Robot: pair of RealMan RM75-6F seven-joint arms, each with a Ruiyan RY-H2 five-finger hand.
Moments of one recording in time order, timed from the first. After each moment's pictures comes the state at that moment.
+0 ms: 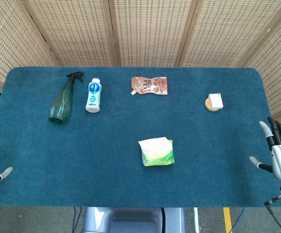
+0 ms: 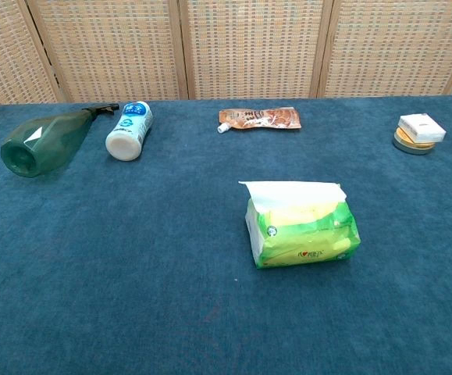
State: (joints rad) left arm -0.04 -1.03 -0.04 -1.67 1.56 1.59 -0.05; right arm 0.15 -1.09 0.14 -1.55 -1.51 1.52 0.02
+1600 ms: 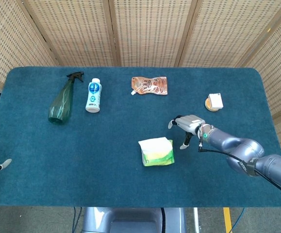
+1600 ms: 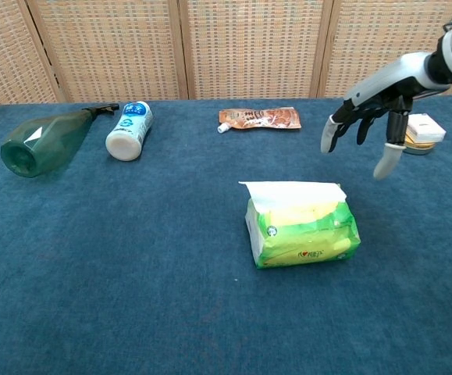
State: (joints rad) left arm -0.12 -1.04 -0.10 -1.64 1.35 1.38 -0.03; right arm 1.14 -1.12 0.15 -1.41 -1.32 0.09 0.47
